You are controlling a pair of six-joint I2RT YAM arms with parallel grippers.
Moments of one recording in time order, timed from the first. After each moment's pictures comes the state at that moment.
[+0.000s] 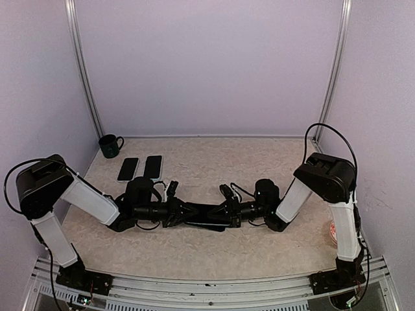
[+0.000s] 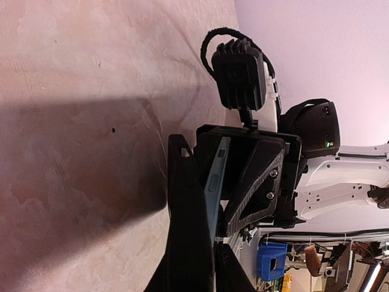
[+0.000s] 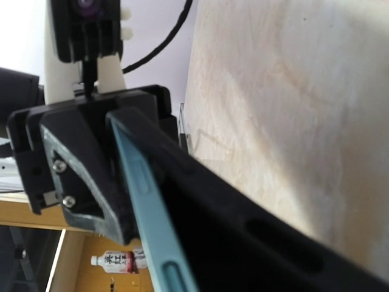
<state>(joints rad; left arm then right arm) -0.77 1.73 0.54 0.79 0.50 -1.12 0.75 2.19 0.78 1.28 -0.92 1.29</state>
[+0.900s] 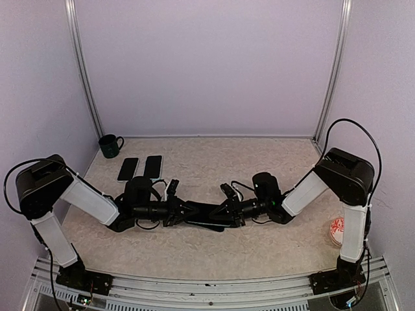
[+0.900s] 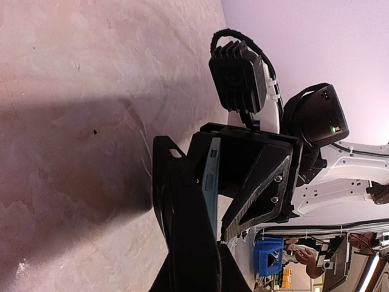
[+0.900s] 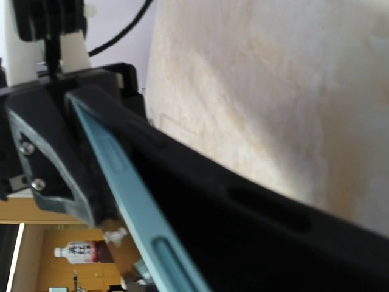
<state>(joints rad) -0.77 1.73 0.54 0.83 0.52 -1.13 0.75 2.02 0.77 0.88 -0.91 1.07</state>
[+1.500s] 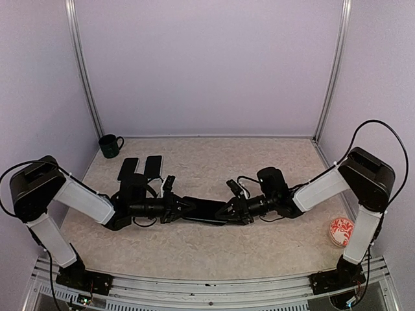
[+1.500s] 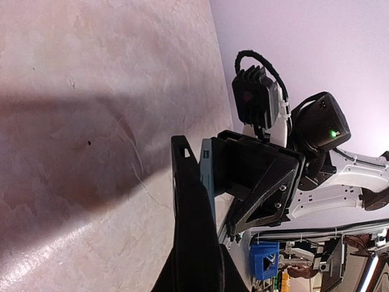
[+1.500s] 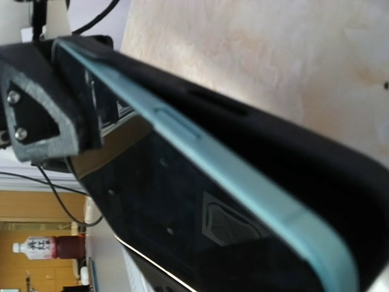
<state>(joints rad) -0.74 1.67 0.52 0.82 0.52 -1.12 0.73 1.84 0.74 0.58 -0.85 0.87</state>
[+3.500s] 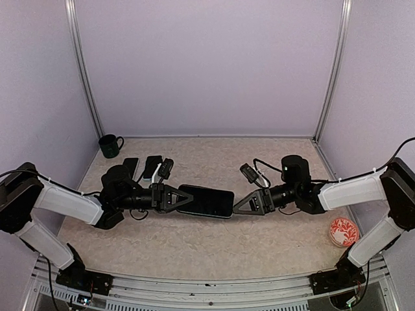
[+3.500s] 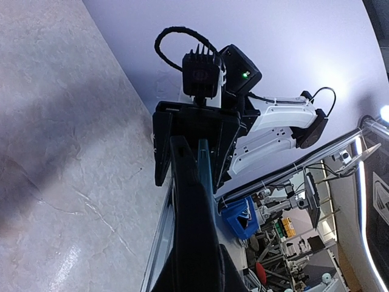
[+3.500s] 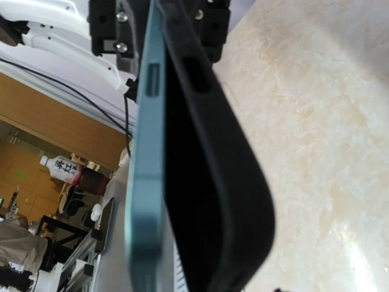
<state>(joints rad) -0.74 1.50 0.49 1.00 0.76 -1.02 0.66 1.51 0.63 0.53 -1.08 0.62</state>
